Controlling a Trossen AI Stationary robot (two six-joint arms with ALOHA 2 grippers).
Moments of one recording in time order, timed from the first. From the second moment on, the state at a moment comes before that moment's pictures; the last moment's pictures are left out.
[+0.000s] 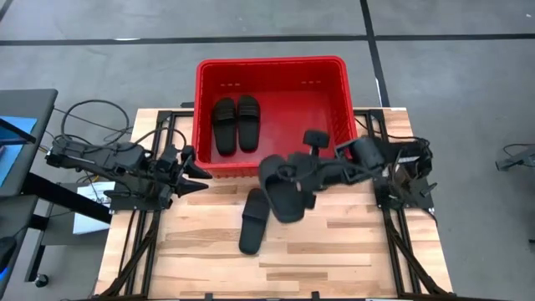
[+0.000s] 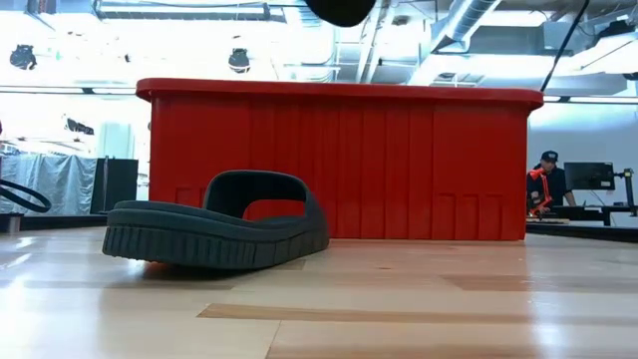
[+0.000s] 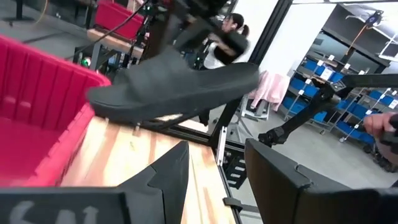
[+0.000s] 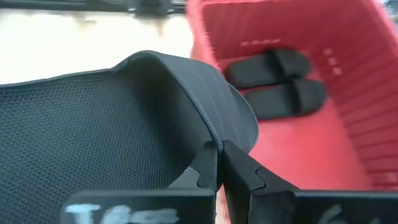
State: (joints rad) left arm -0.26 0.66 0.77 -0.10 -0.07 -0.41; right arm 0.32 1.84 2.35 -1.47 0.50 0.24
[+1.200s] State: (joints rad) left arm -0.26 0.60 0.95 -0.12 -0.40 0.02; right arm -0.56 1.84 1.98 -0.98 0.18 -0.47
